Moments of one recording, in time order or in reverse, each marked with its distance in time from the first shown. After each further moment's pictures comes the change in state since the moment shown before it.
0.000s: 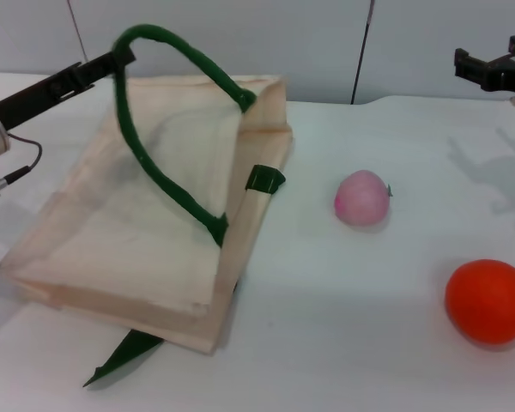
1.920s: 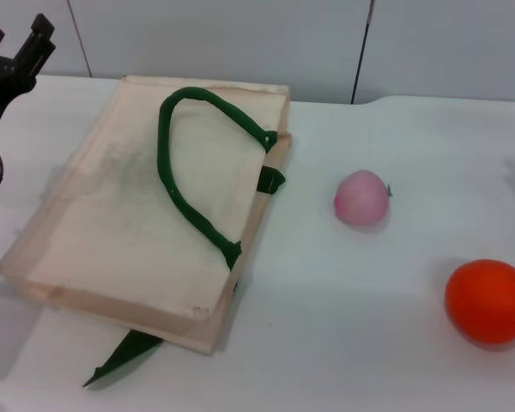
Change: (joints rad) left arm 0.085 -0.114 -0.047 -0.195 -0.616 -0.109 0.900; right arm 0.056 0.003 0.221 0.673 1.156 0.797 -1.129
